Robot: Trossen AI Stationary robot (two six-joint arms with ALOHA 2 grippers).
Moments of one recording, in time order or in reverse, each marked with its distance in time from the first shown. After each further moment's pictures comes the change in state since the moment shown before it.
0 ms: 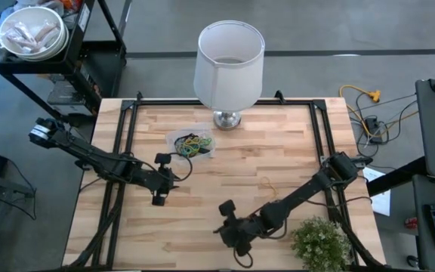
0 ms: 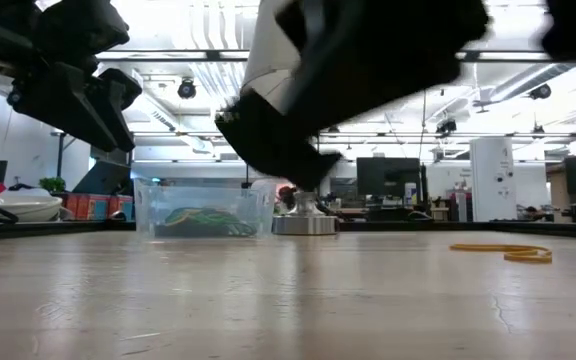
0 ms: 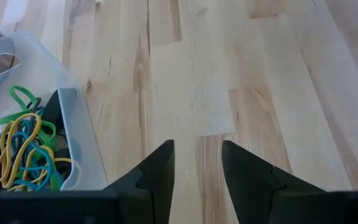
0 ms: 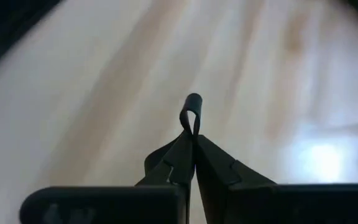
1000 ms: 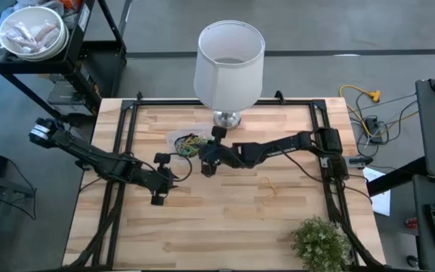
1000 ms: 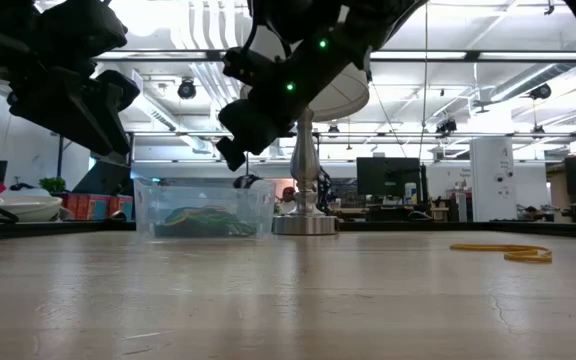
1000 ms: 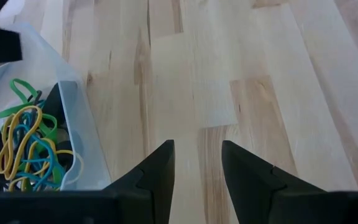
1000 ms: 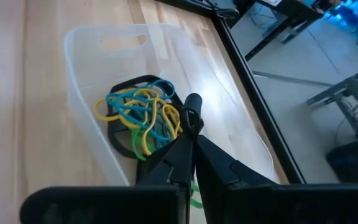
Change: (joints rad) left arm 0.000 -0.005 0.001 -0.032 0.000 0.000; right arm -0.540 -0.001 0.030 0.202 0.220 -0.118
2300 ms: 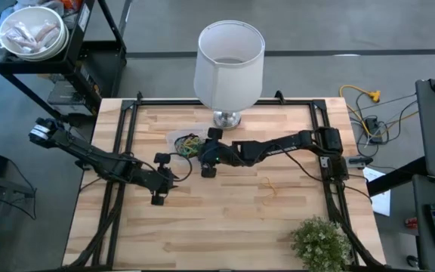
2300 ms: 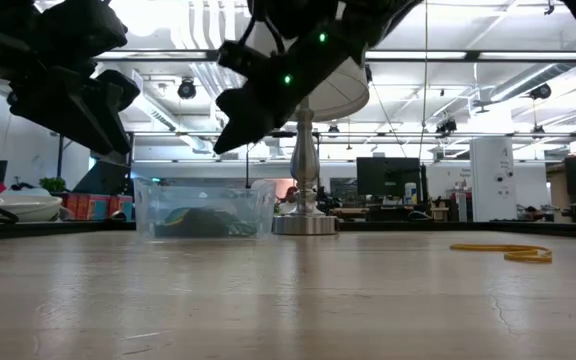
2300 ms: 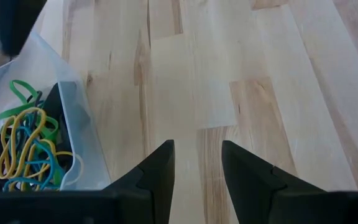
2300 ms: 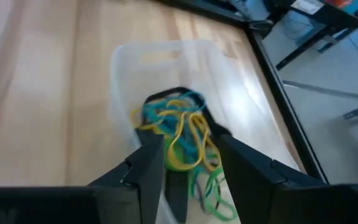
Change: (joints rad) left arm 0.000 0.000 -0.001 0.005 0.000 -0.001; right arm -0.013 -0.005 0.032 -0.033 -0.143 -0.011
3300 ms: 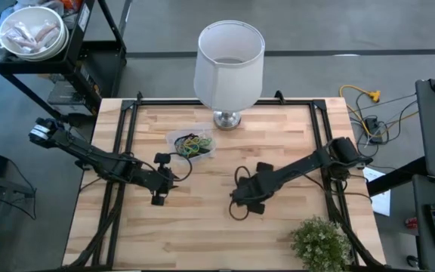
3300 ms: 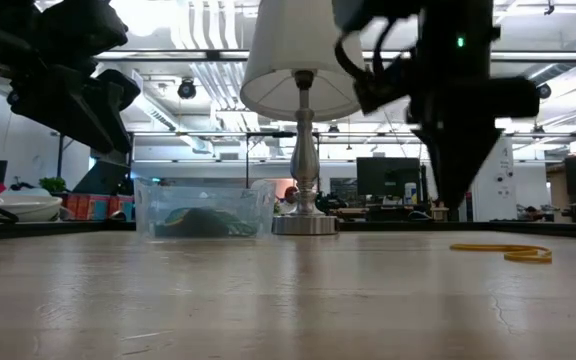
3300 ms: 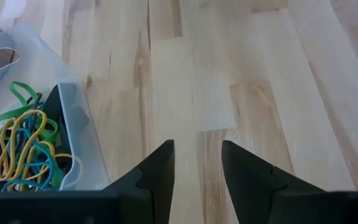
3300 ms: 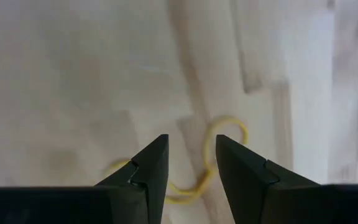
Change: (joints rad) left arm 0.000 0.000 -0.001 0.010 0.000 -0.003; right arm 0.314 -0.098 -0.072 -1.069 -0.192 0.802
